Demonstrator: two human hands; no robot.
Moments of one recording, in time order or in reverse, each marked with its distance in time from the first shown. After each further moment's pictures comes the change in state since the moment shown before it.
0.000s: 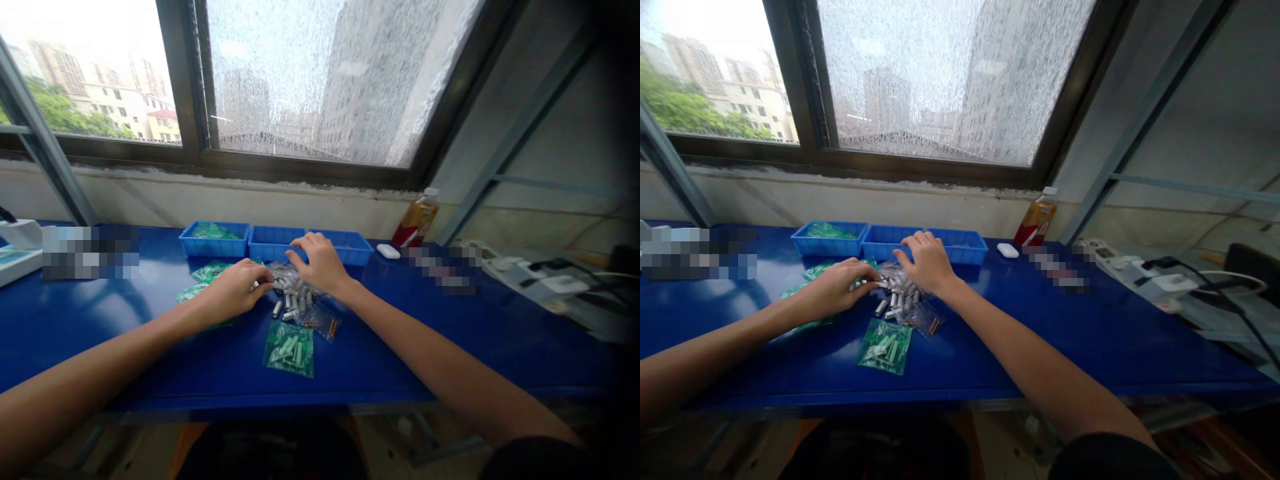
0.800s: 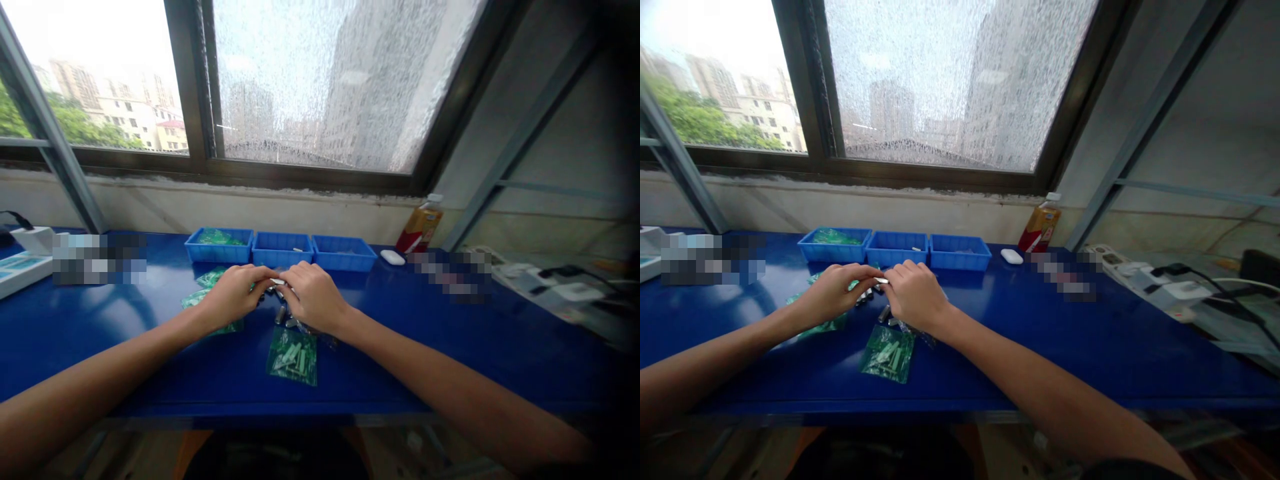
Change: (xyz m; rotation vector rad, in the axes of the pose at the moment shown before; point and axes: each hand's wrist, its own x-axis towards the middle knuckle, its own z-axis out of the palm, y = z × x) left_hand -0.001 0.006 -0.007 -0.023 0.119 -0.032; right_hand -0.020 -0.043 -0.016 -0.044 -0.173 -0.196
